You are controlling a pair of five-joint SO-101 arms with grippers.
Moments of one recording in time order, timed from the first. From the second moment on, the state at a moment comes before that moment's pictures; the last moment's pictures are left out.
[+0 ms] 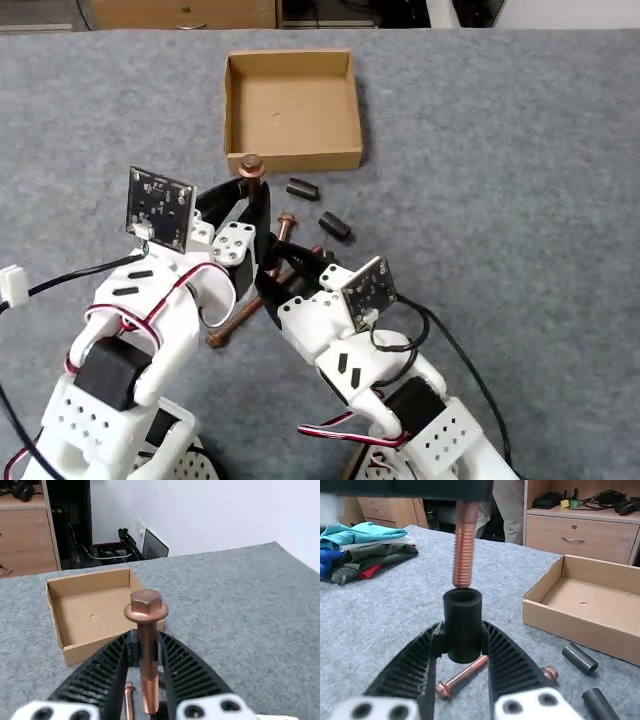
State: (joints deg) left arm 22.8 -71.3 50.6 41.4 -1.5; right arm -42.5 -97.2 97.5 17.3 -13.7
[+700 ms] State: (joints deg) left arm 24.8 -71.3 50.6 42.2 0.1; right arm -42.5 -97.2 97.5 17.3 -13.7
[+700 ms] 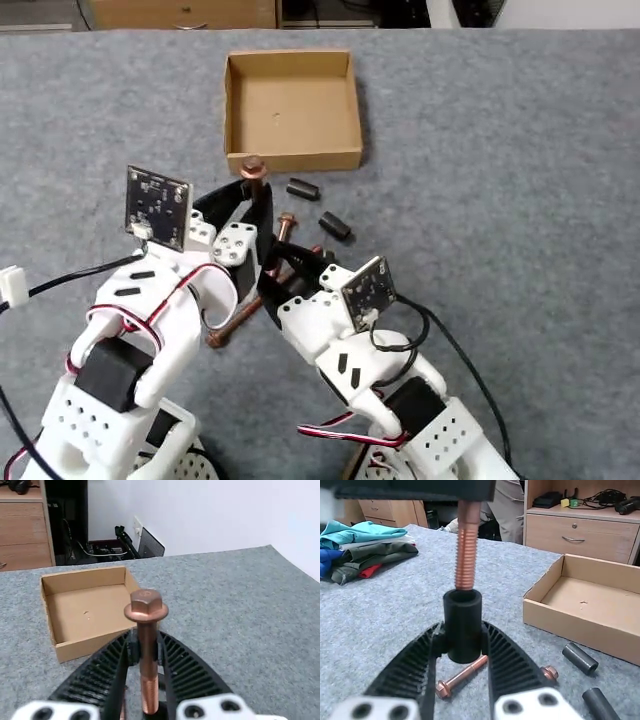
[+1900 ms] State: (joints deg) left arm 24.8 -71.3 51.3 45.9 2.7; right arm -41.9 -97.1 97.5 17.4 -13.7
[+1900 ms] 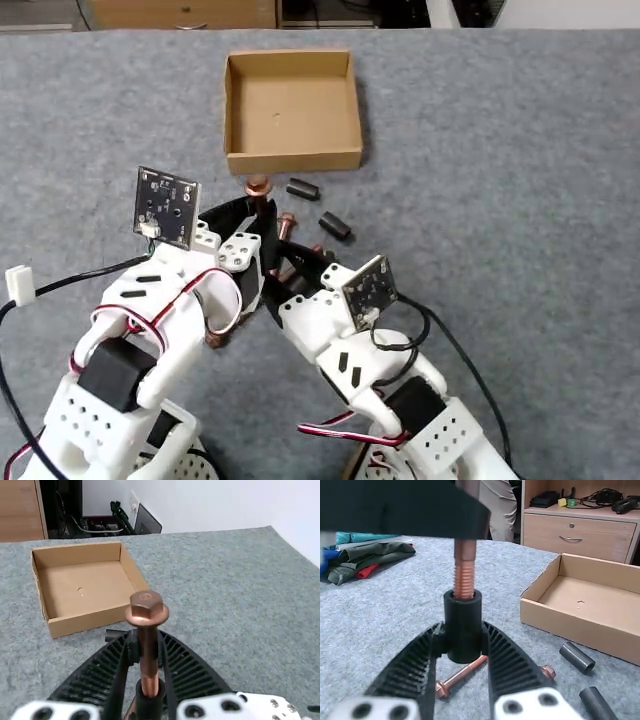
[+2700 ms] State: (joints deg) left arm 24.2 -71.3 48.4 62.7 2.6; right arm -41.8 -97.1 97.5 19.4 -11.0
